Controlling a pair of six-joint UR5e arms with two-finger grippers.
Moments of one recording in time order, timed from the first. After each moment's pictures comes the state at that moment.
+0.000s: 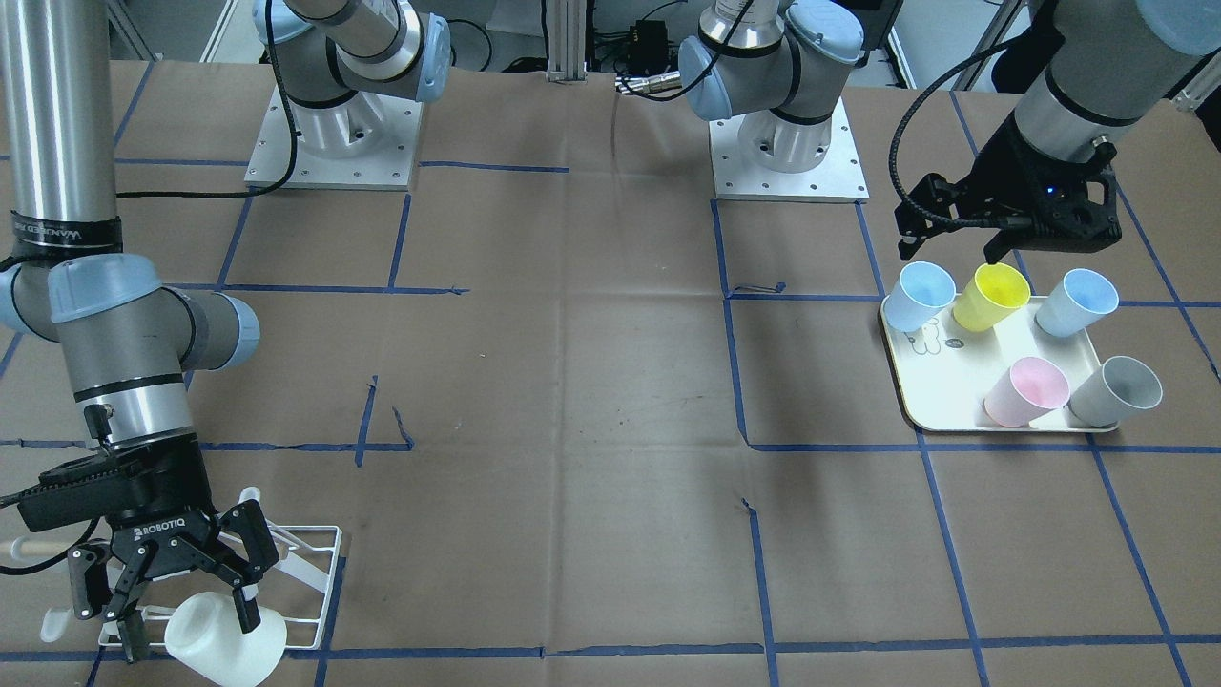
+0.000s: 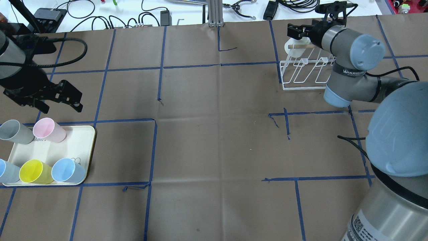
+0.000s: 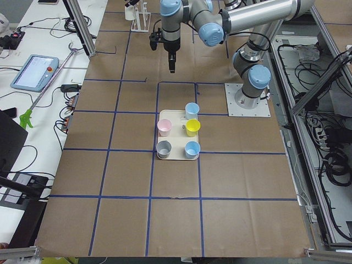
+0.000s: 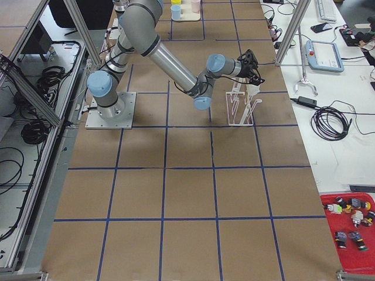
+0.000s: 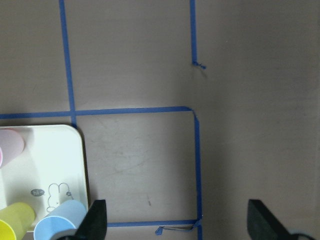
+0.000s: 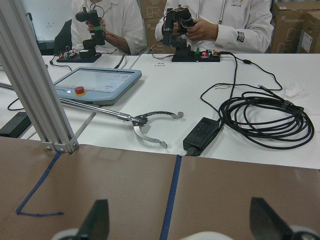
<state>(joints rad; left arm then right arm) -1.19 -1.45 -1.81 -1.51 1.57 0.39 1.36 -0.97 1.79 -3.42 -1.13 -0.14</state>
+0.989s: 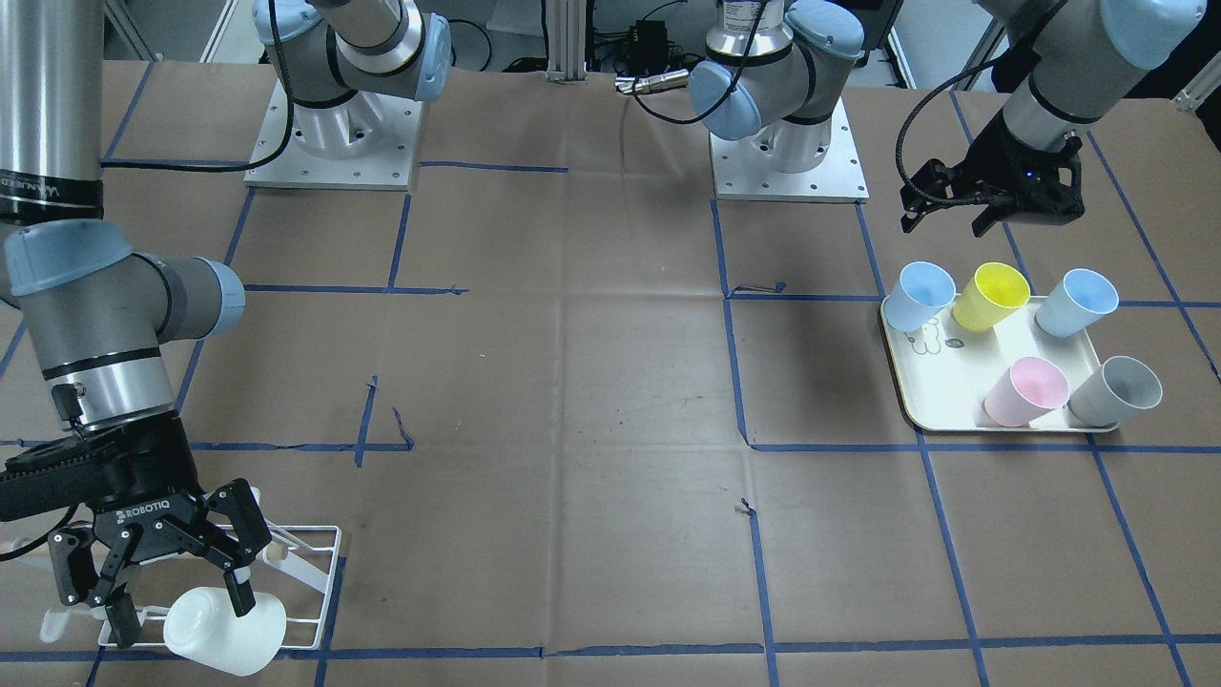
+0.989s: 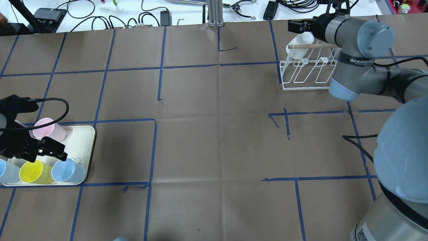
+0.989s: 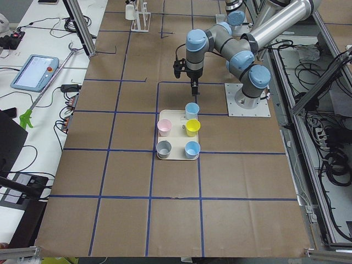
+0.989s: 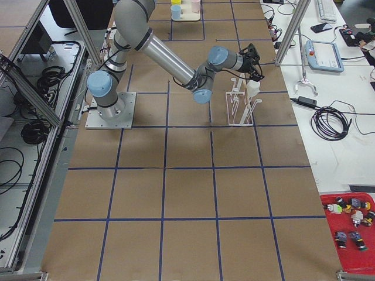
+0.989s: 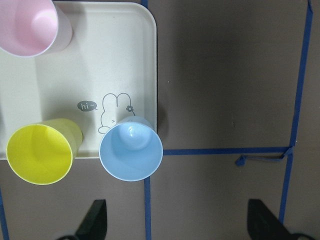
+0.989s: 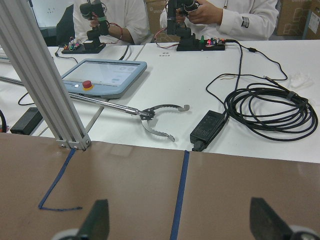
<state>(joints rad) -0.96 -1.29 -2.15 -1.35 1.57 0.61 1.37 -1.08 1.77 -3.22 -1.13 -0.15</state>
